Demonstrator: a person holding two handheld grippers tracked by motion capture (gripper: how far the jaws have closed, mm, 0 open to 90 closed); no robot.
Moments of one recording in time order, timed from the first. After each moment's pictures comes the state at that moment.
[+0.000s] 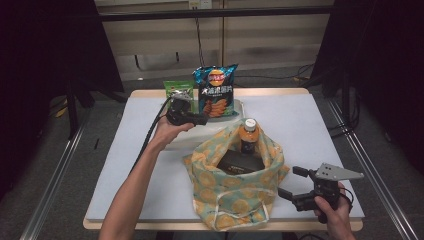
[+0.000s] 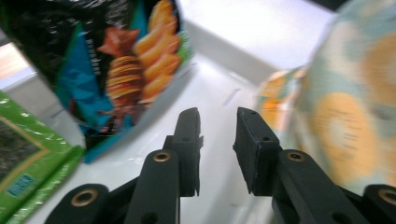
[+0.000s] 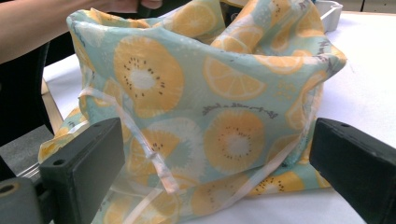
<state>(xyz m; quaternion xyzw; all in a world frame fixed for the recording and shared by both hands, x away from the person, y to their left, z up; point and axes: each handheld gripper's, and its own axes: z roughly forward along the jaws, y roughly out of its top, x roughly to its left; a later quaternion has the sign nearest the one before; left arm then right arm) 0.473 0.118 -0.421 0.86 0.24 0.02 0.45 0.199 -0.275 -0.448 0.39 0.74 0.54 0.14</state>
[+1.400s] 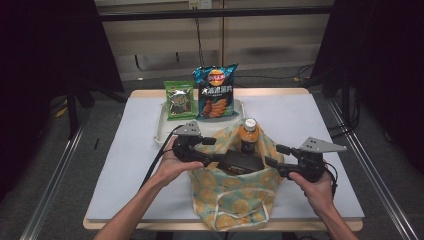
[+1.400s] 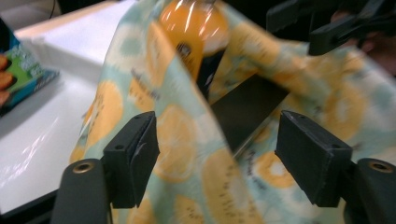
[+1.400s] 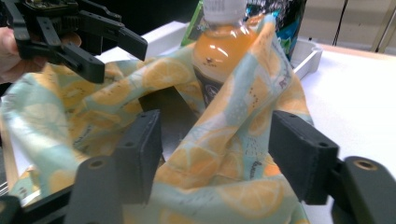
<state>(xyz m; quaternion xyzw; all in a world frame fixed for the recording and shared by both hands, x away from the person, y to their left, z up) 0.356 0.092 -0.417 0.84 0.17 0.01 0.51 0.255 -0.248 -0.418 0.40 0.73 0.53 0.17</state>
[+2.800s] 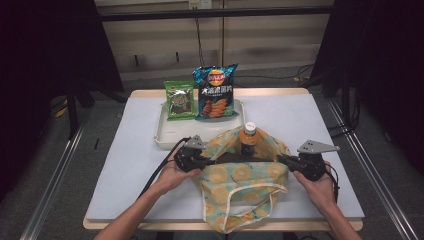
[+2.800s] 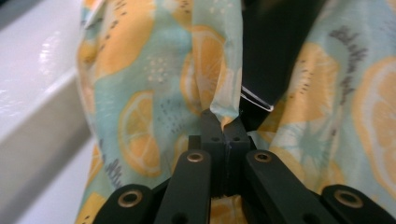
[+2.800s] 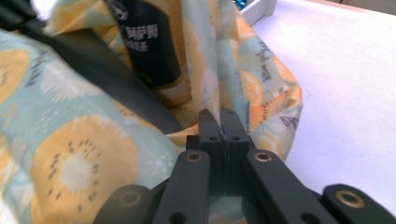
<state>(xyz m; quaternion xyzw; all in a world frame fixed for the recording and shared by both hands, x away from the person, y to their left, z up) 0.348 0.096 -0.463 0.89 0.18 0.01 0.41 0.269 -0.269 -0.451 0.43 0.77 0.43 0.21</state>
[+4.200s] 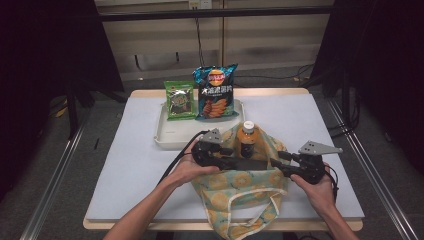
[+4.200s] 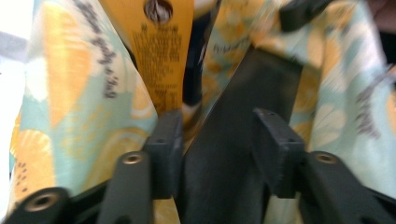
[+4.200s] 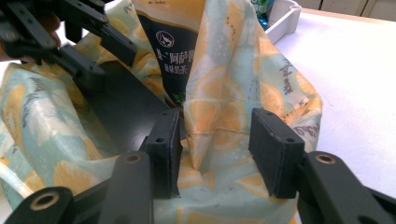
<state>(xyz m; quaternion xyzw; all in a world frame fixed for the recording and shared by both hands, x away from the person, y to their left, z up) 0.356 0.047 -0.443 0.88 0.11 0.00 0.45 0.259 -0.261 -0.443 0.42 0.75 0.48 0.18</state>
